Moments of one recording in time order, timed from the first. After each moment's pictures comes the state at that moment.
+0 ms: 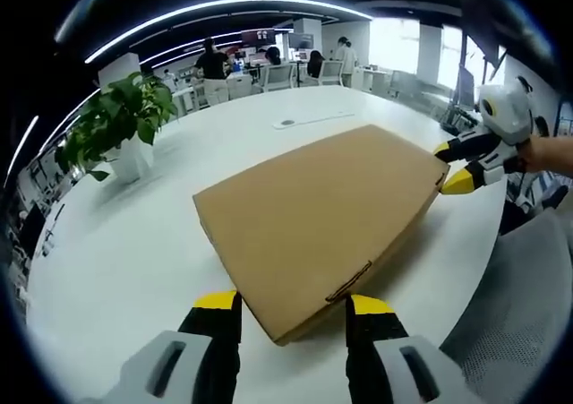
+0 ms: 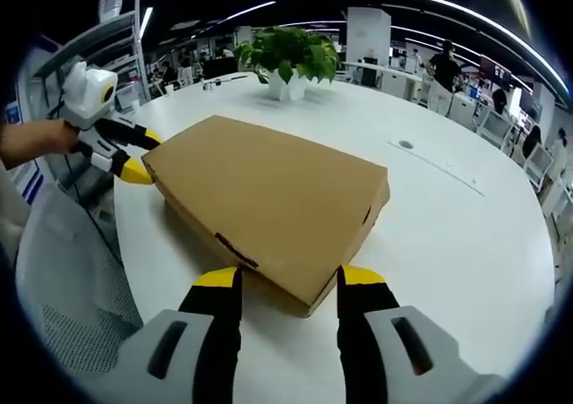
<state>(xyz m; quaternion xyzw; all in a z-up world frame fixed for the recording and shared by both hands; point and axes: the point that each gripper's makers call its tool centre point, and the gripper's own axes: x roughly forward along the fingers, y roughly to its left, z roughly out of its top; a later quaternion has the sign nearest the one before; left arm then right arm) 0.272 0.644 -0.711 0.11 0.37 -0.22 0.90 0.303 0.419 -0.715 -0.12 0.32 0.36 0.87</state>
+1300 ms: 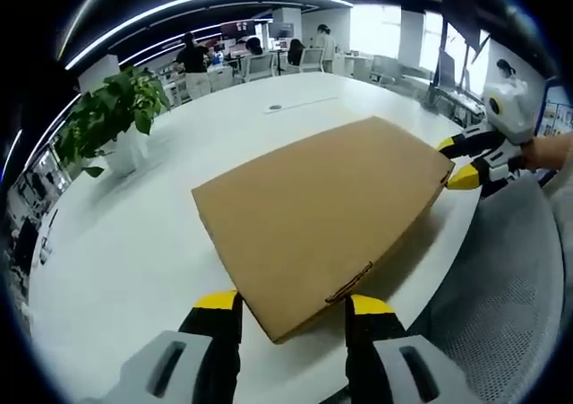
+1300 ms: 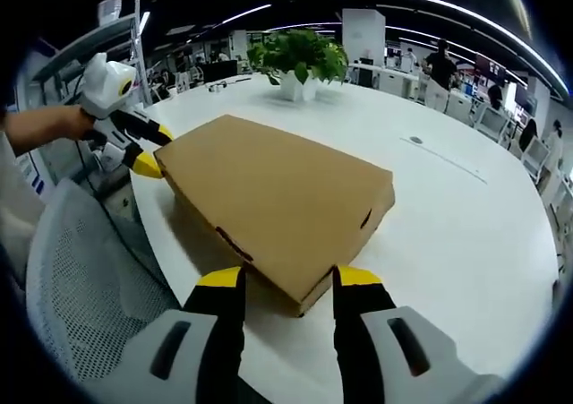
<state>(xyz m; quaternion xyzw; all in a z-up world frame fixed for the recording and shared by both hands) 0.232 0.678 -0.709 0.13 0.39 -0.26 0.87 0.240 0.446 -0.713 -0.11 0.32 0.36 0.87</state>
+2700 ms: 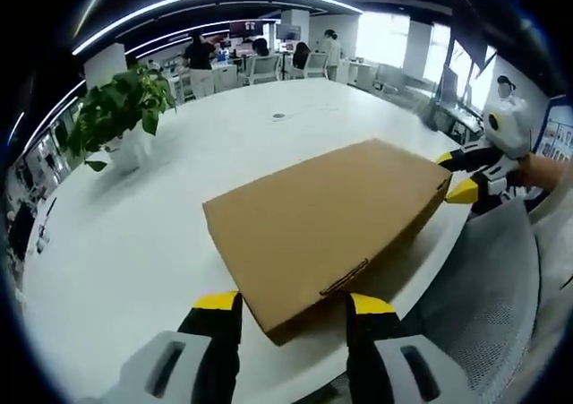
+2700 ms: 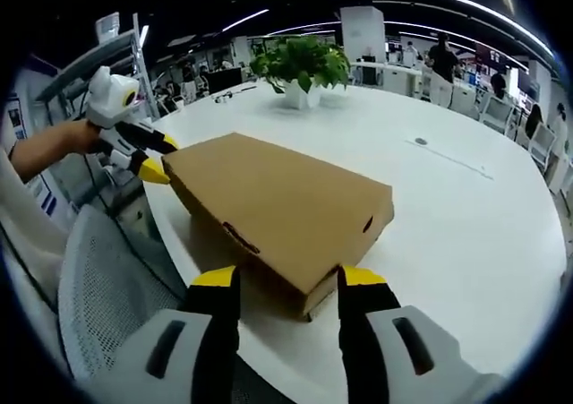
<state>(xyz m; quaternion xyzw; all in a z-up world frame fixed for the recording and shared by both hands) 0.230 0.679 -0.675 0.09 0.39 -0.26 0.88 0.239 0.449 -0.681 -0.07 0.33 0.38 0.86</state>
